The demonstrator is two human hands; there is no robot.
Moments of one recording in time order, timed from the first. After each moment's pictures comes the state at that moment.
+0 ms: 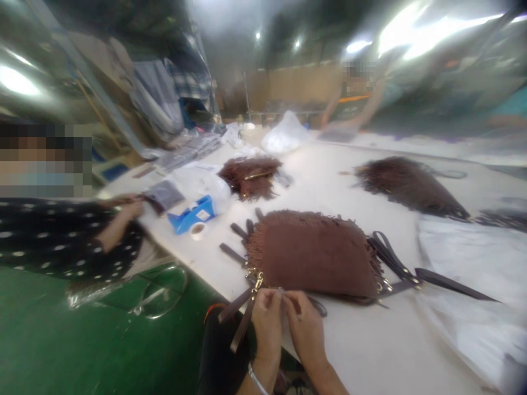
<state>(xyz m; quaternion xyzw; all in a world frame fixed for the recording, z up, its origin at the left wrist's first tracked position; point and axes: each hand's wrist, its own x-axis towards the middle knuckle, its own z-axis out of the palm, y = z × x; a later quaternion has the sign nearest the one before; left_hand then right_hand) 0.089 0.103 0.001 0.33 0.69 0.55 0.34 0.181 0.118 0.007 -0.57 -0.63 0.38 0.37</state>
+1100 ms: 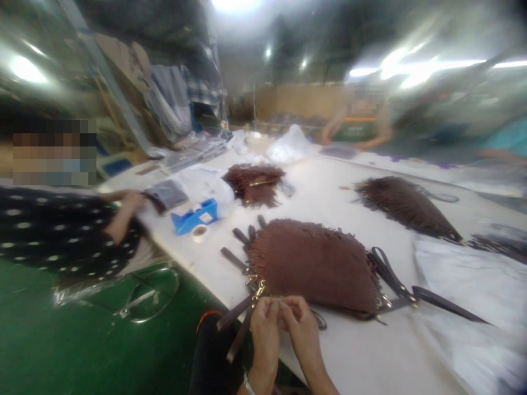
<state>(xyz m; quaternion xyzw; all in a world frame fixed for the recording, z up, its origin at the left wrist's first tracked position) 0.080 0.100 0.027 0.24 0.63 0.63 0.40 0.166 0.126 0.008 -0.55 -0.49 0.54 0.41</state>
